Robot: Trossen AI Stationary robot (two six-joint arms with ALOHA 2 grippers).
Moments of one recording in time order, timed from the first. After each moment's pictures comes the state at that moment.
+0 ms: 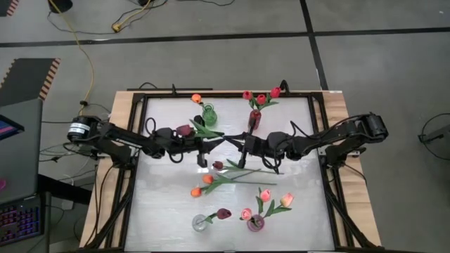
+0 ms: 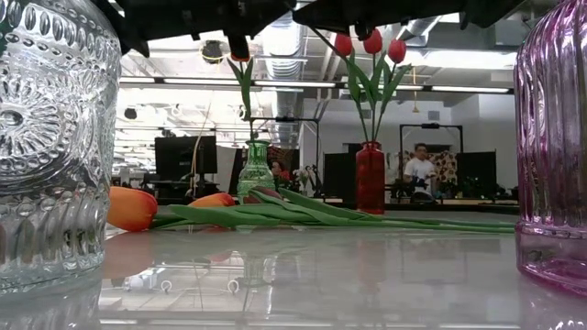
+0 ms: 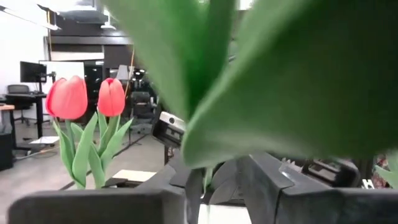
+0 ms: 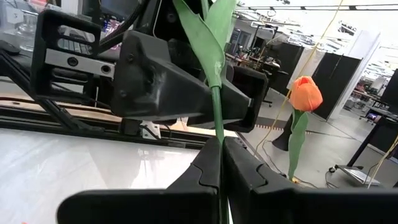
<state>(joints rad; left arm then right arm) -0.02 1.45 0.62 1.12 -0.13 0.00 0.12 1.49 0.85 0.69 0.41 -0.30</state>
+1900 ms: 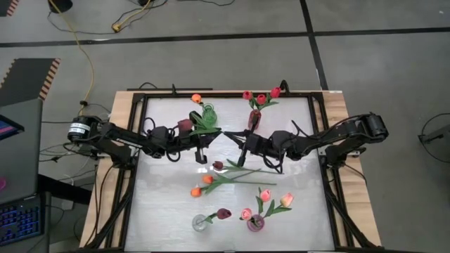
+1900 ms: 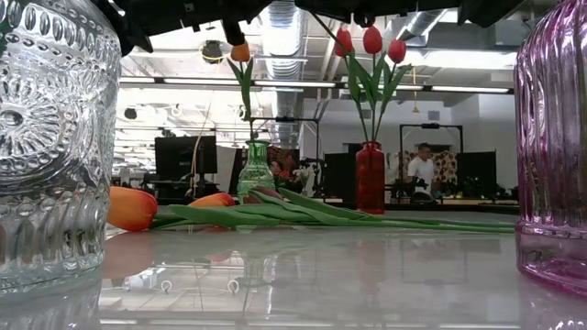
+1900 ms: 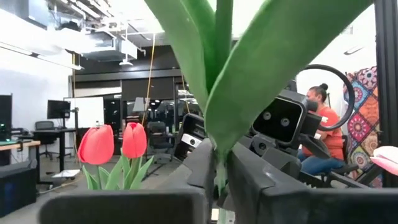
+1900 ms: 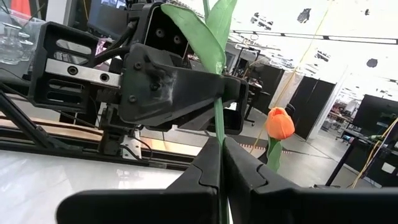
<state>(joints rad) -0.01 1.45 0.62 1.26 -0.16 0.09 0.12 1.49 0.85 0.79 0.44 -0.40</state>
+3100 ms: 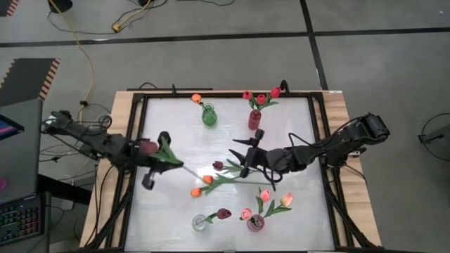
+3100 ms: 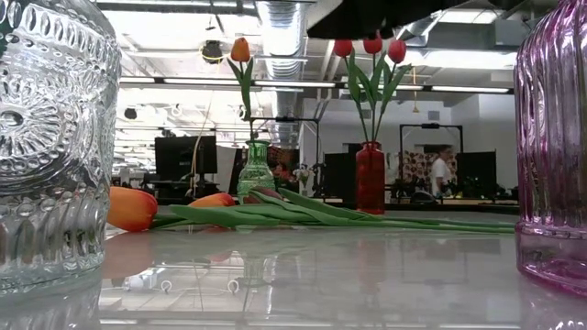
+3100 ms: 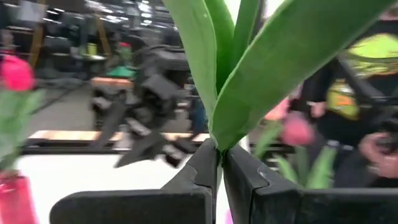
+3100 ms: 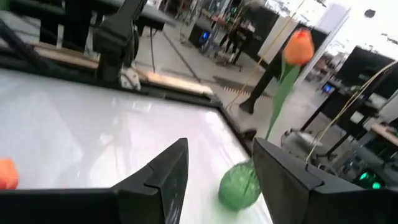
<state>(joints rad) -0.39 0.75 0.62 0.20 -0.22 -0.11 0.27 1.49 0.85 0.50 0.74 -0.32</state>
